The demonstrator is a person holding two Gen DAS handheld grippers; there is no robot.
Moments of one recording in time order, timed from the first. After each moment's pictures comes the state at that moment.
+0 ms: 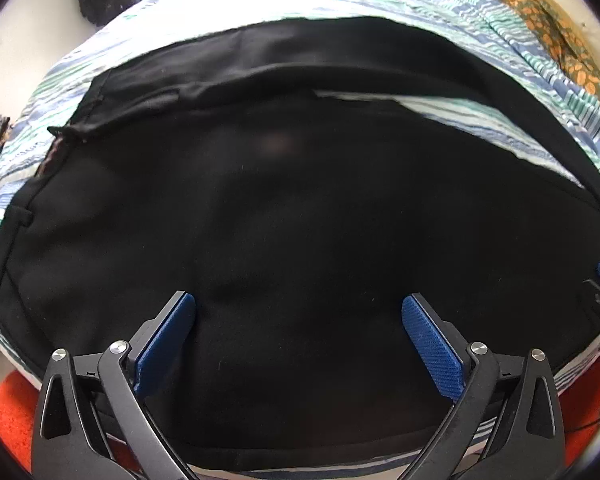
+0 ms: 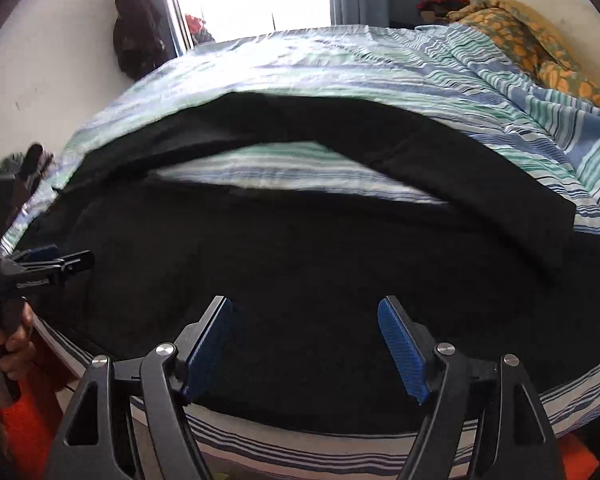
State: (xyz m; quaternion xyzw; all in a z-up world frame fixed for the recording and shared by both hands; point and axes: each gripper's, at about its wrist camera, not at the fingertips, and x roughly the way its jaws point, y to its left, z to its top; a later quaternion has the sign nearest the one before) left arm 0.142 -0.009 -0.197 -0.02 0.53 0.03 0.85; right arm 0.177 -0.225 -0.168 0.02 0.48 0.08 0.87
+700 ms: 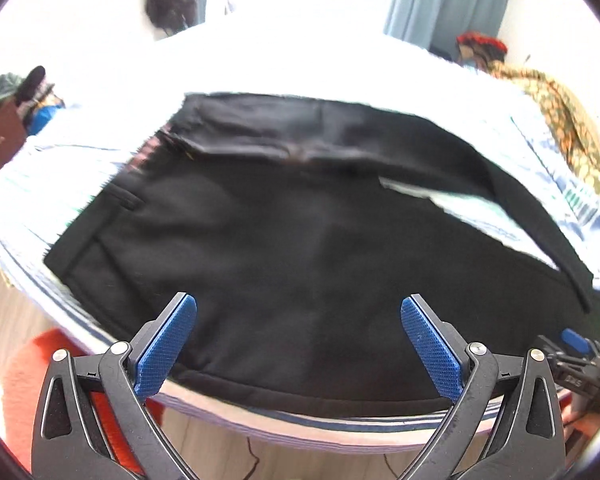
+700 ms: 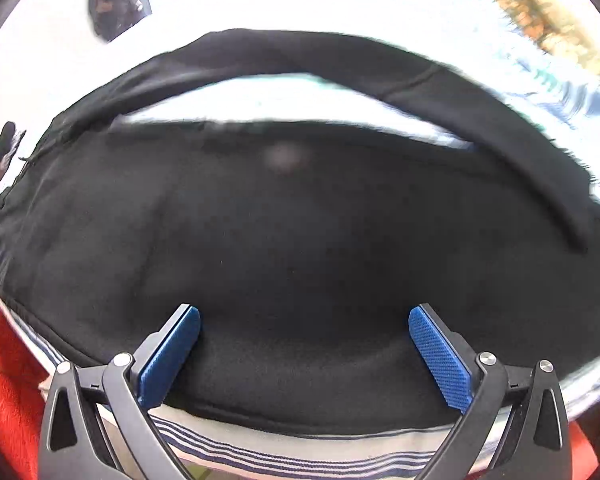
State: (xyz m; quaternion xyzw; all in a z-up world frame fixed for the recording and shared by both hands) left arm 0.079 0.057 -0.125 -0.11 0.42 0.10 0.90; right arm 0.164 -0.234 -0.167 0.04 0.49 0.03 0.87
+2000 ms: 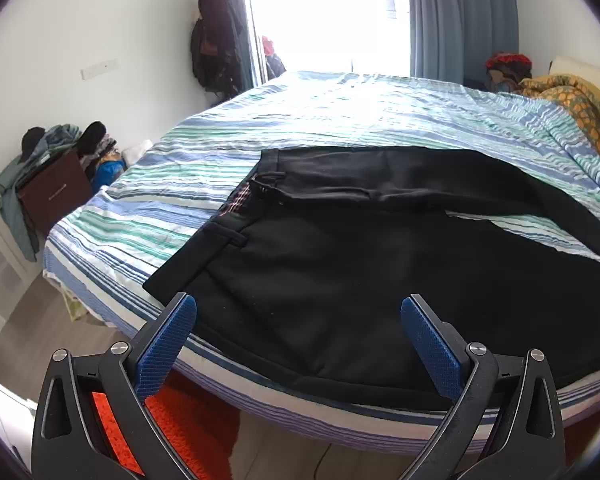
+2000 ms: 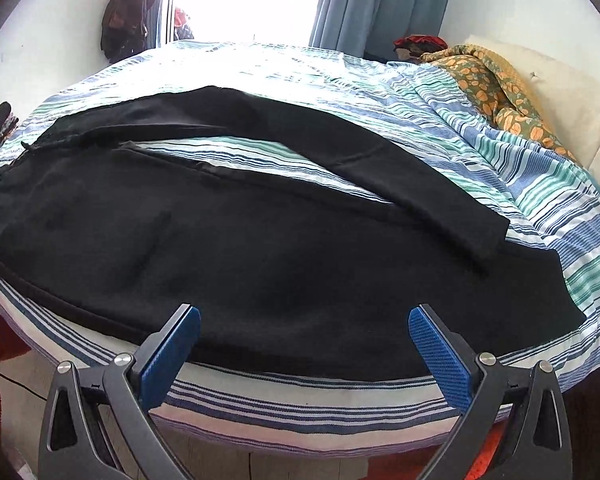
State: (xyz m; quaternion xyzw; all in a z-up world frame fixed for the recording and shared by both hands) left arm 0.044 0.074 -0.116 -0.02 0.34 0.19 0.92; right arm 0.110 -0.230 -0.143 -0.06 0.41 0.01 0.91
